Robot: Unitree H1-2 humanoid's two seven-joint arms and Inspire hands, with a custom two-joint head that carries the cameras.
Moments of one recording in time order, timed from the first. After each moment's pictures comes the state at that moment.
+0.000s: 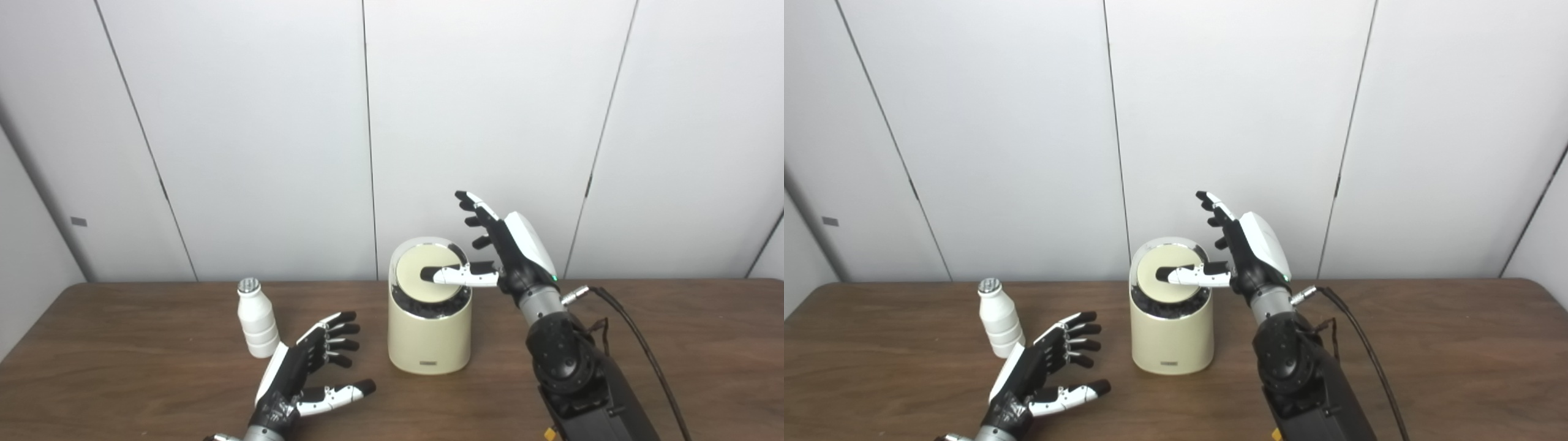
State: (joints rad) left arm -0.23 0.12 -0.03 0.20 0.06 -0.26 -0.12; right arm -0.63 -0.11 0.19 0.05 -0.57 0.33 0.01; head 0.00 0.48
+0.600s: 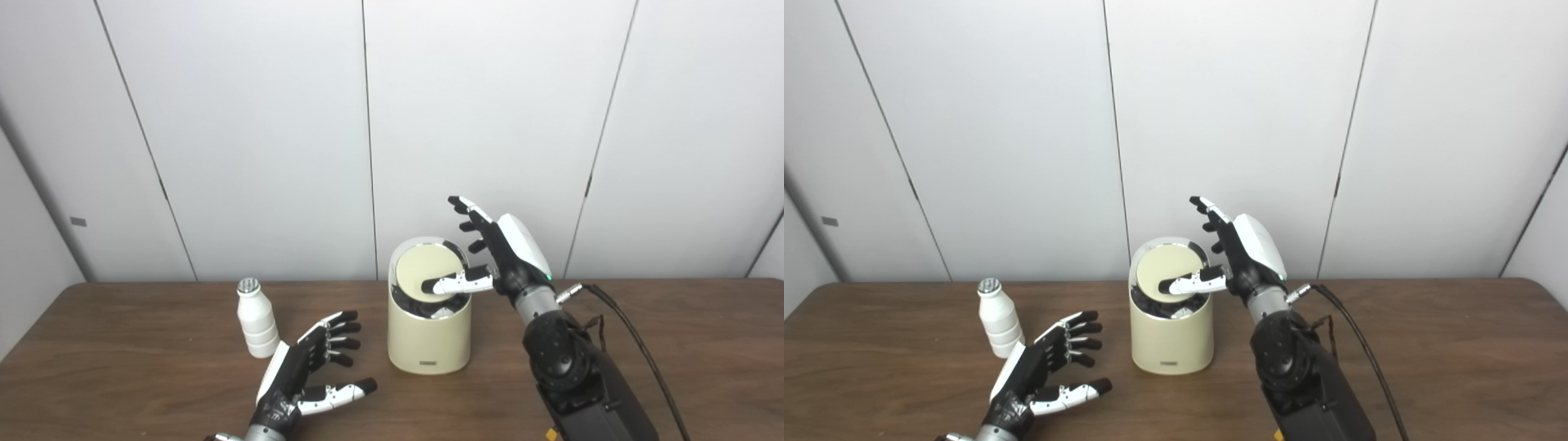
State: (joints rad) left arm -0.23 0.11 -0.03 0.20 0.06 -0.26 -0.12; right arm -0.64 -0.13 0.22 0.08 -0.57 0.31 0.01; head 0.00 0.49
